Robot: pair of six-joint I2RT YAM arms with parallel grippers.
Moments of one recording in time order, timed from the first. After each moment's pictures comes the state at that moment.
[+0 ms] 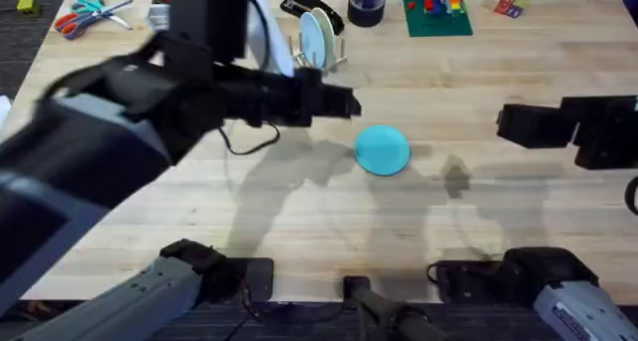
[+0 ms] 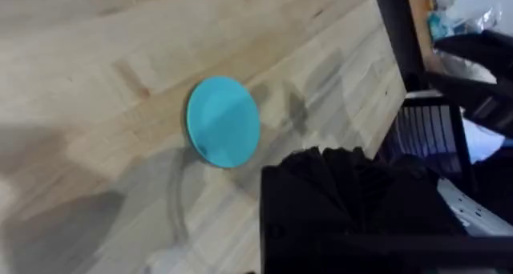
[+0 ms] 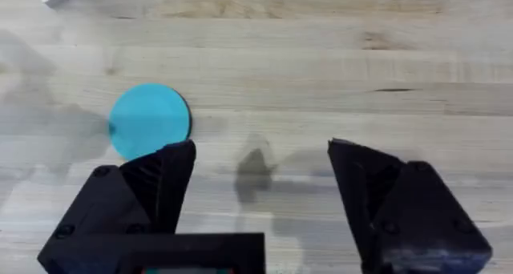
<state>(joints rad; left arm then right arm) -0.35 1.13 0.80 -0.44 0.78 -0.37 0.00 0.69 0.98 -1.11 -0.03 0.02</state>
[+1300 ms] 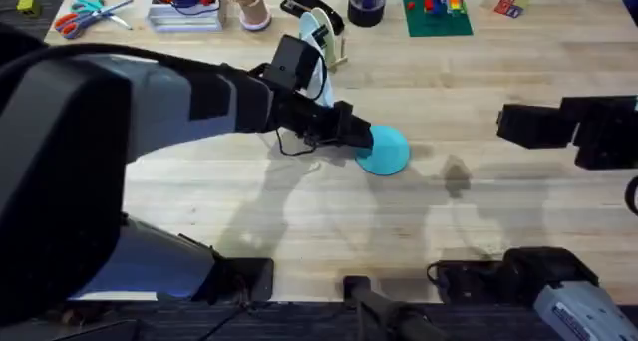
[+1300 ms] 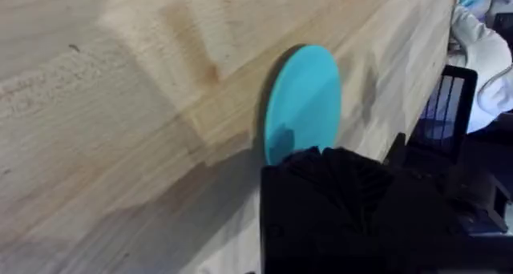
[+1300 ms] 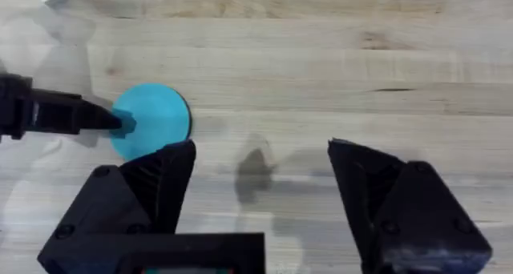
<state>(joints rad) -0.44 1.68 0.79 -0.16 0.82 -0.42 0.00 0.69 0.98 -1.11 -0.03 0.02</state>
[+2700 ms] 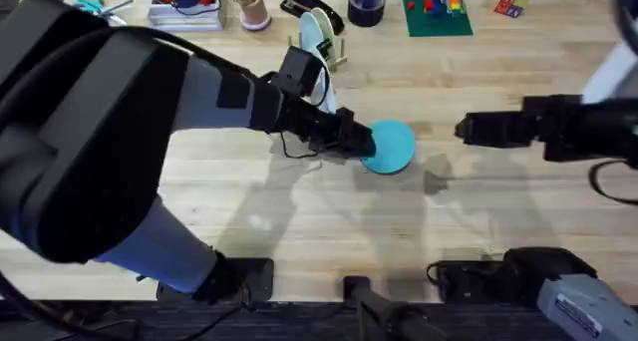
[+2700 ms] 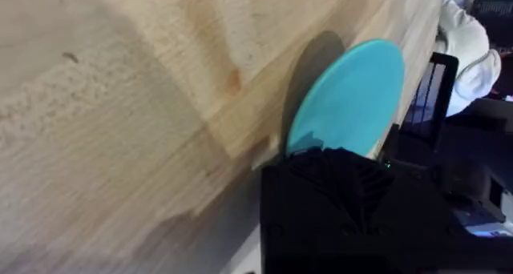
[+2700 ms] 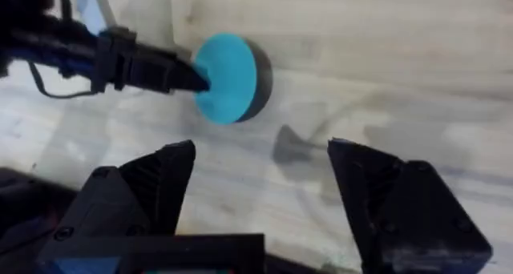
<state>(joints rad) -0.44 1.79 0.79 -0.10 0.90 -0.42 0.00 0.85 0.98 -1.16 -0.32 0.02</state>
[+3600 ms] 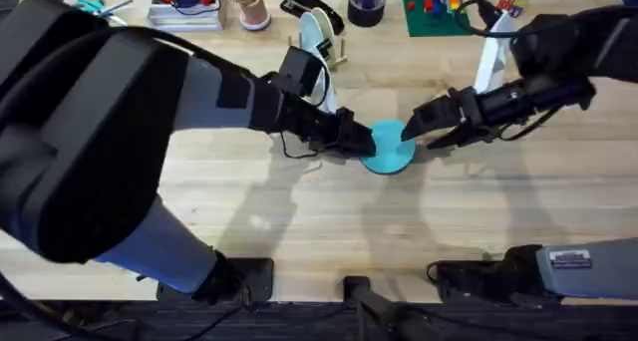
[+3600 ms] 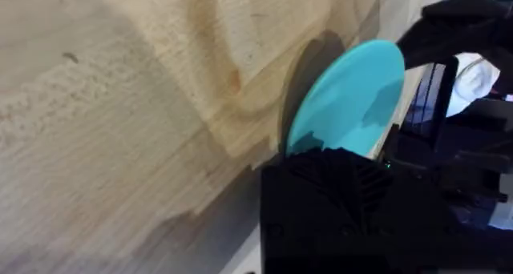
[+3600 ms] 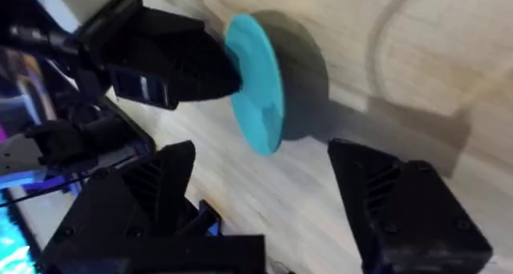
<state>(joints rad) -0.44 1.79 0.79 -0.10 0.90 -0.42 -0.06 1.59 0.98 -1.02 -0.74 -0.22</state>
